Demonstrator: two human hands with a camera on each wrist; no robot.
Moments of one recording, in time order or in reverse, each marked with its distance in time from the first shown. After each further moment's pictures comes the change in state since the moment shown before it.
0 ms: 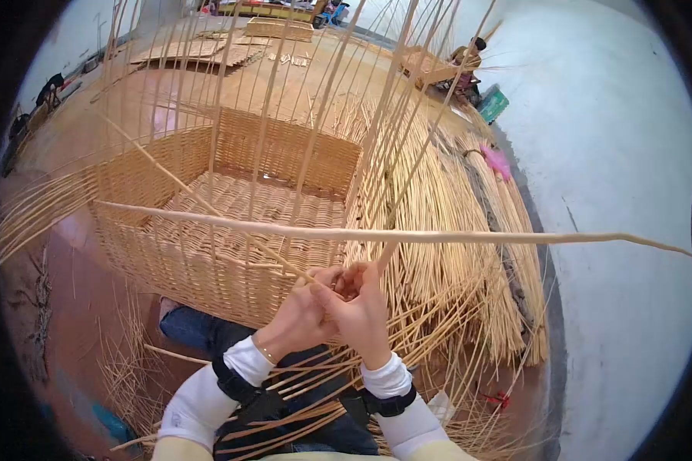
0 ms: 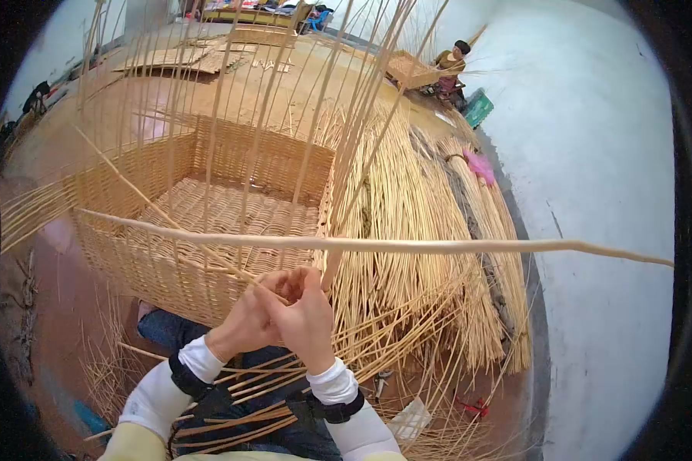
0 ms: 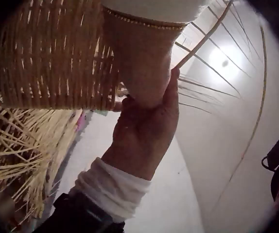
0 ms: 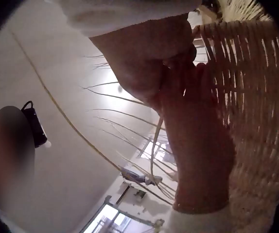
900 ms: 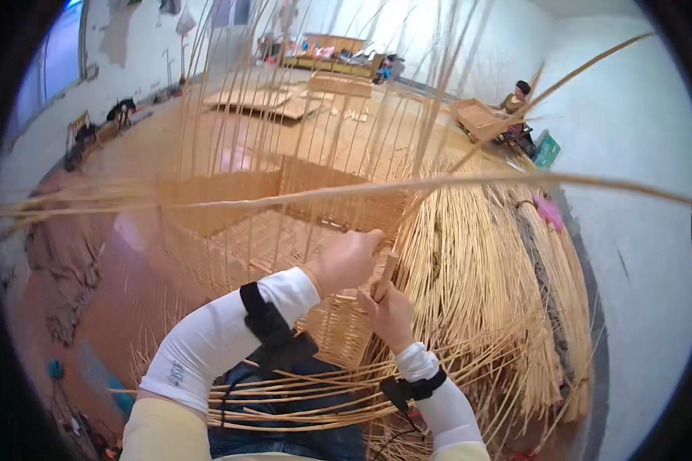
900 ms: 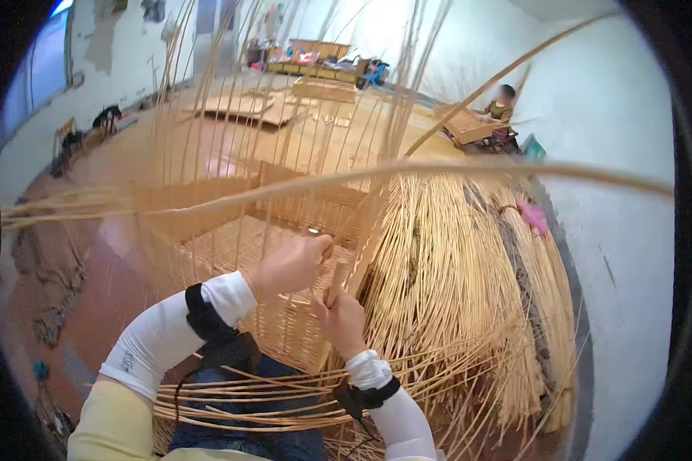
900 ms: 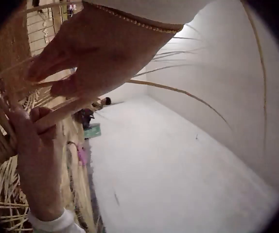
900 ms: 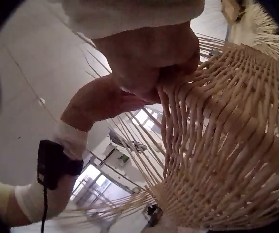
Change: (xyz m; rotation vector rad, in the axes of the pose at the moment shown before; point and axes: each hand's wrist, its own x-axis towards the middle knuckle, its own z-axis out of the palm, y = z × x) left_hand 0.106 0.036 -0.026 0.470 -0.153 -0.216; right_hand 0.035 0.064 -0.041 -0.054 -0.119 -0.232
